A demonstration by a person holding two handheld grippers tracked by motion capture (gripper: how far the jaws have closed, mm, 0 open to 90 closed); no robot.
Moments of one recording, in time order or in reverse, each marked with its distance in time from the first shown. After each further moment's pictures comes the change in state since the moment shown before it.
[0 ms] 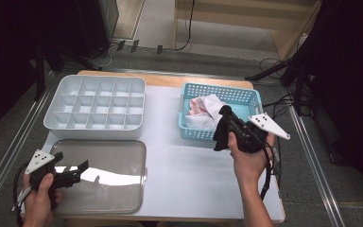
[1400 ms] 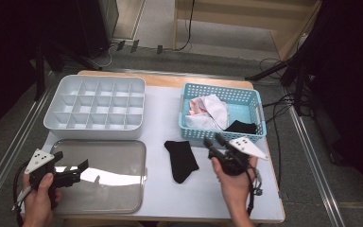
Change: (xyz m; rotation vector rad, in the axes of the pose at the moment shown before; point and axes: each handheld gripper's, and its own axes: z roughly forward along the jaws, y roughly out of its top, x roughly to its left) left arm 0.001 0.001 0.000 -0.008 -0.001 -0.002; right arm 0.015 -0.057 -0.002 0.088 0.012 0.005
